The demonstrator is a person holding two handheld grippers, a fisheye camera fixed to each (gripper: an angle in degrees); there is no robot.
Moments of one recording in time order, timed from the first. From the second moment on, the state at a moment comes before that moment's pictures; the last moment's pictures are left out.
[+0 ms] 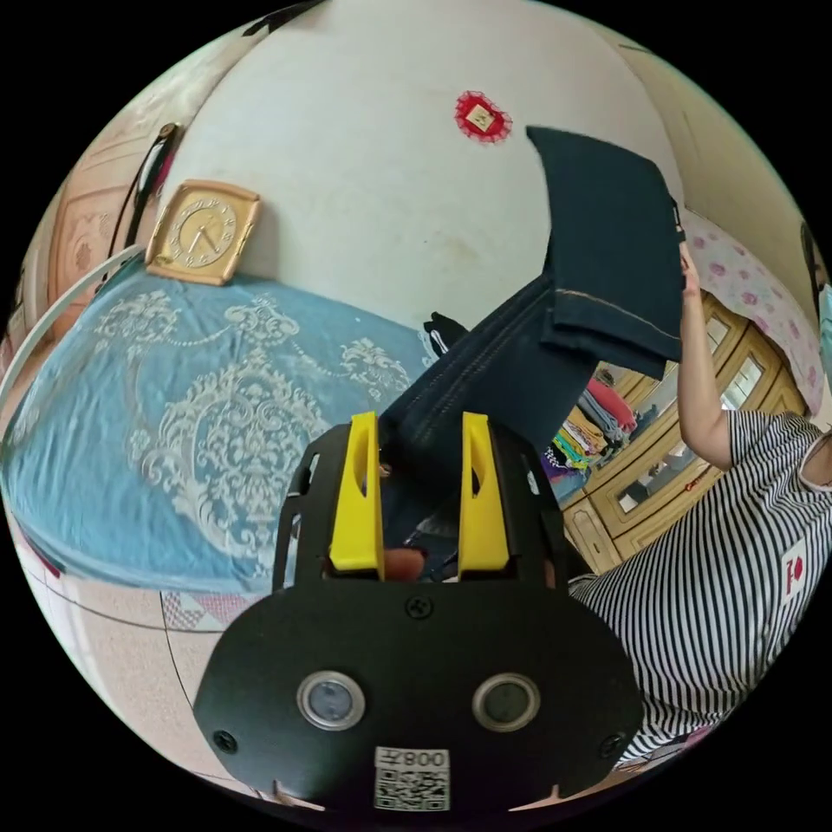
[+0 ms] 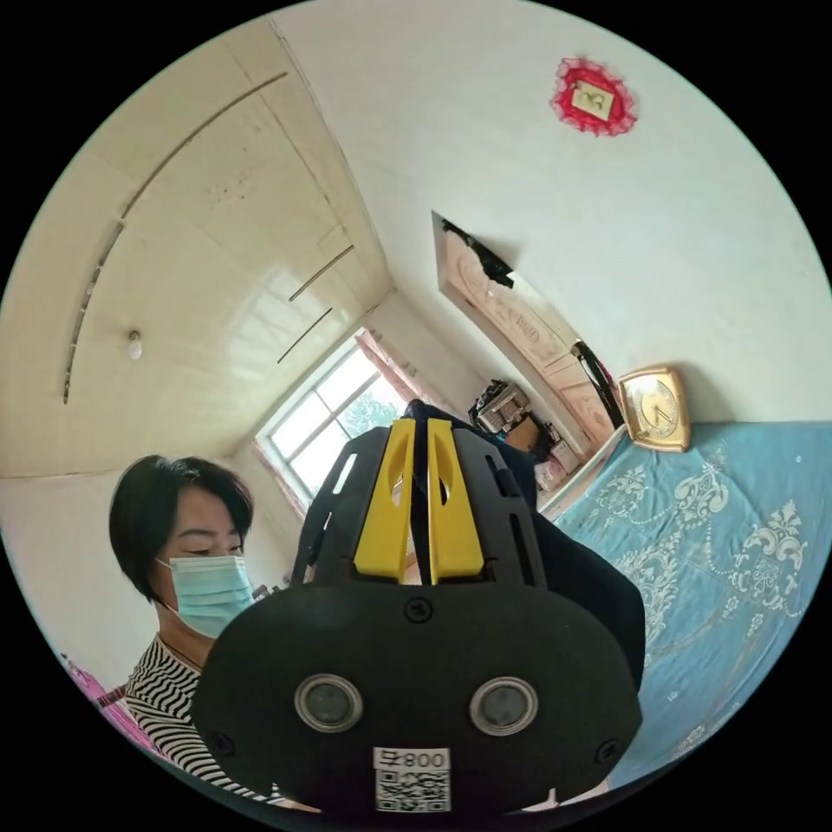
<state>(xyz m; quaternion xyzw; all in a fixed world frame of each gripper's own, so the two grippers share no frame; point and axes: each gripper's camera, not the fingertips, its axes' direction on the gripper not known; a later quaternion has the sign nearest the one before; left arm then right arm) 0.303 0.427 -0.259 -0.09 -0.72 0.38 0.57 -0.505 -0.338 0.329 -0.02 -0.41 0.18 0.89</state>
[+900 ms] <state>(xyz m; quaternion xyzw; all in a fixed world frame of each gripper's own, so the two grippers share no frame) 0.443 0.526 -0.283 -0.07 -0.72 0.42 0.55 -0.616 -0.408 0.325 -0.01 -0.32 0.15 0.94</state>
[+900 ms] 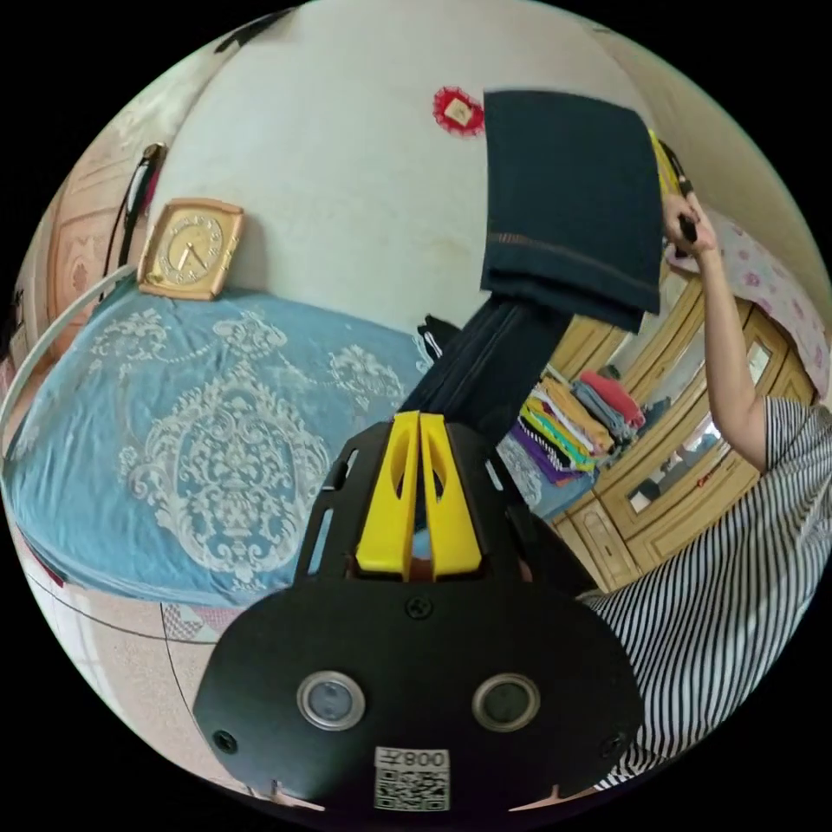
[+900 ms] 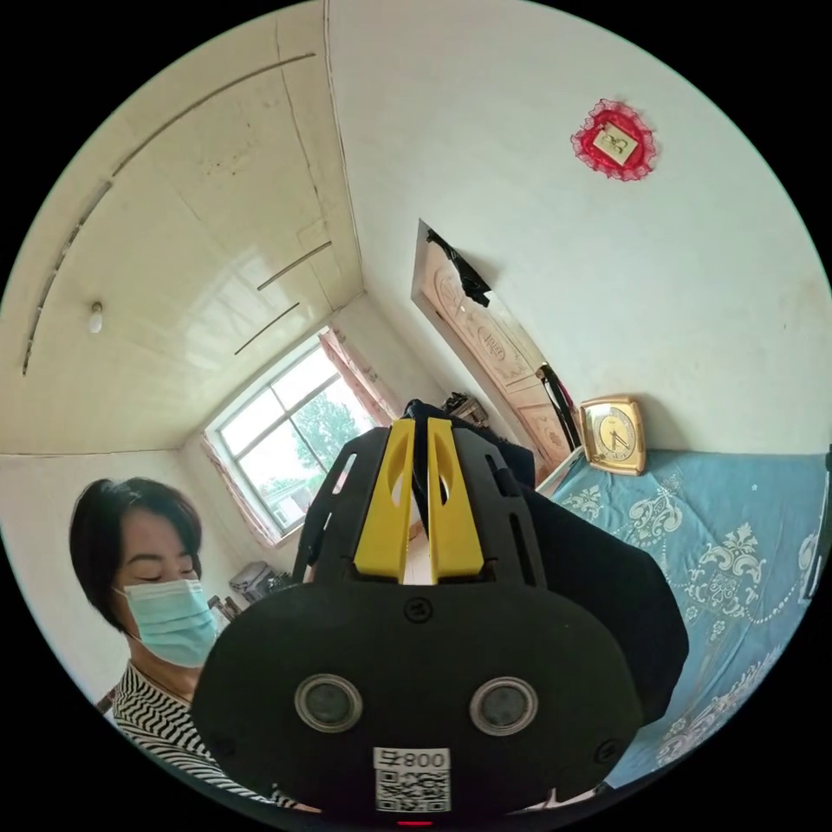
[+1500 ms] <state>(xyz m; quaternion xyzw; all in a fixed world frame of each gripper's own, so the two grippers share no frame) 0.466 0.431 -0.279 -0.13 -0.75 0.41 0.51 -0.710 -0.478 0.438 -0.03 -0.38 0.11 0.92</state>
